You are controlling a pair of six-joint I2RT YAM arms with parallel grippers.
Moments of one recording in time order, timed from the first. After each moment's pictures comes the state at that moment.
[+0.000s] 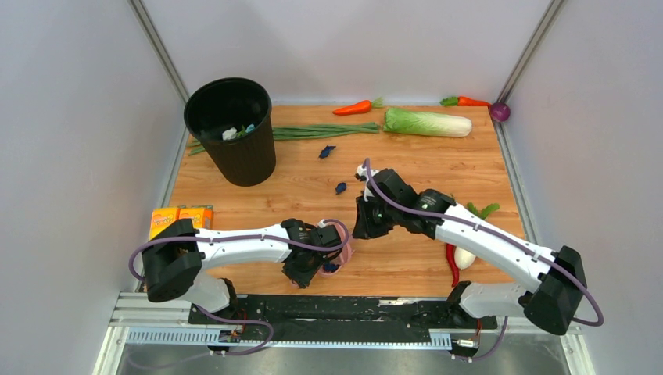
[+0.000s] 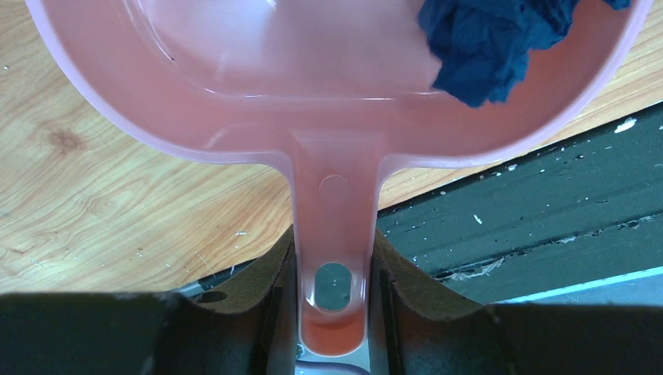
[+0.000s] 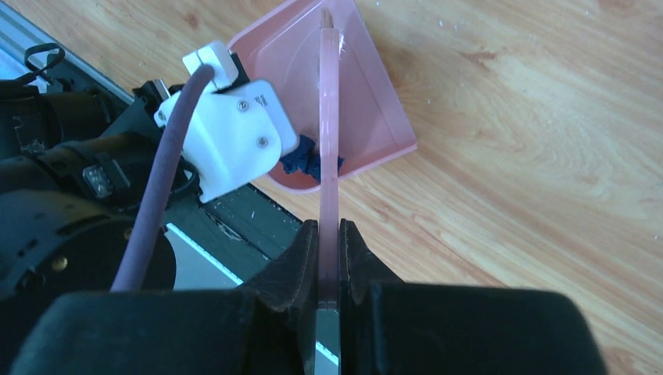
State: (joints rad) left arm -1.17 1.46 0.86 -0.91 -0.07 -0.56; right arm 0.88 1.26 1.06 -0.69 -0.14 0.56
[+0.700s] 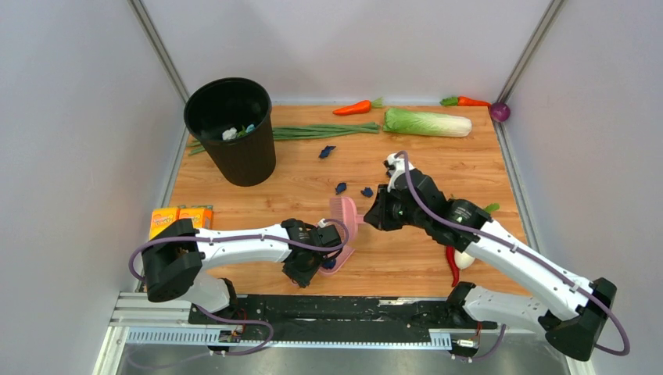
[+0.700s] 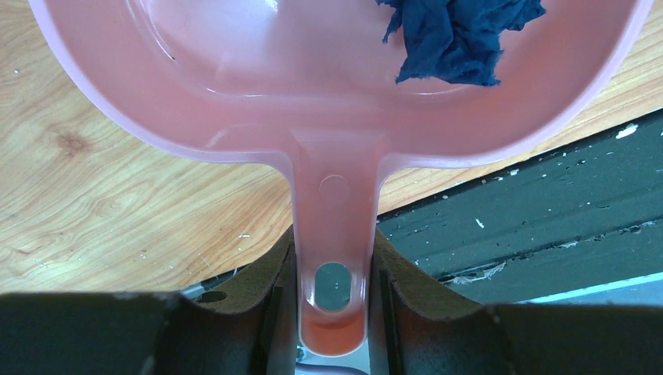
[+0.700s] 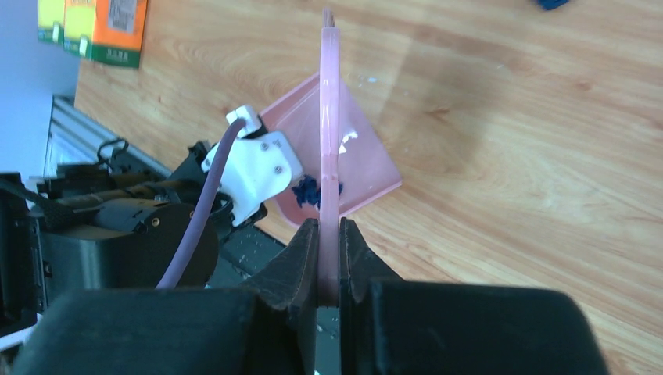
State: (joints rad) left arm -1.17 1.46 0.86 -0.91 -0.08 -0.56; right arm 0.86 1.05 1.01 -0.65 -0.01 0.65
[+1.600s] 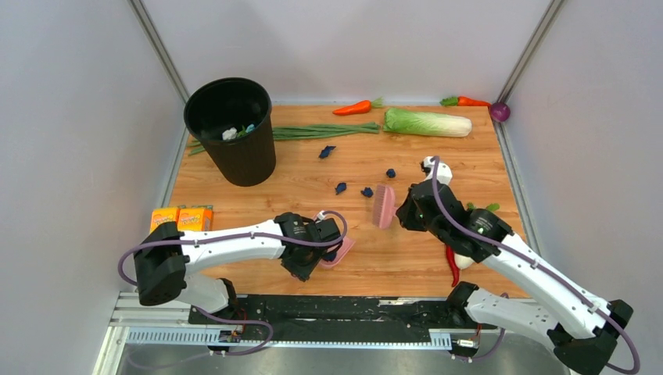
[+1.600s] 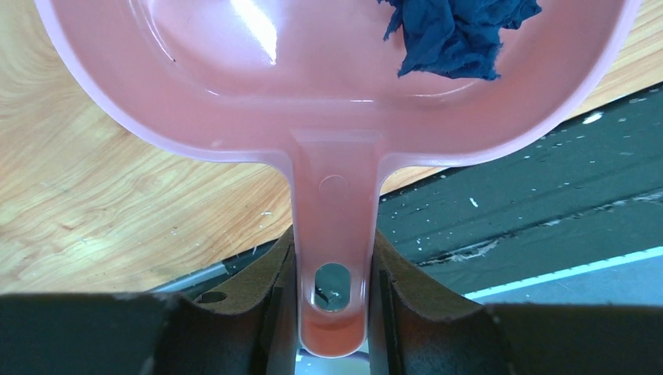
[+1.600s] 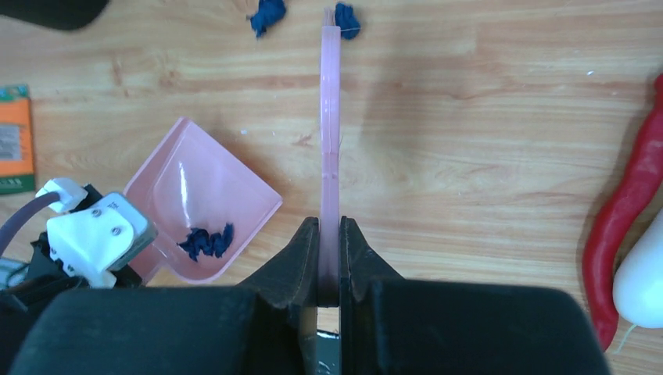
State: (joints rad) left arm -1.17 1.42 0.92 -0.99 -0.12 -0.56; right arm 0.82 0.92 0.97 -0.82 0.33 0.75
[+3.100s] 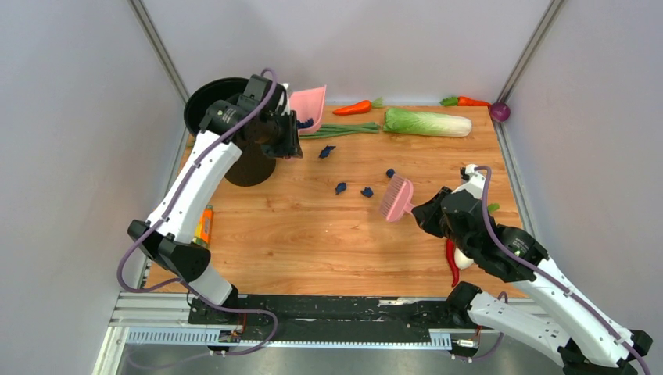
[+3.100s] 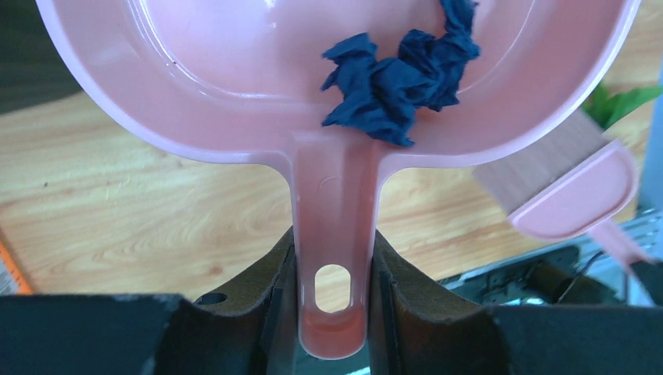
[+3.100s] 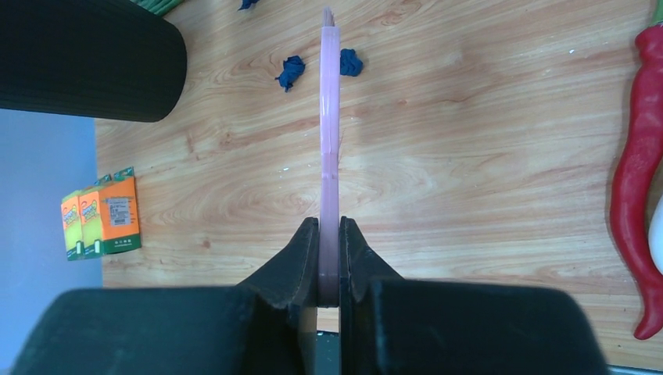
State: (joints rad) left arm -0.51 1.57 1.87 -1.23 0.05 -0.46; right arm 0.82 0.70 0.98 -0.90 0.45 0.96
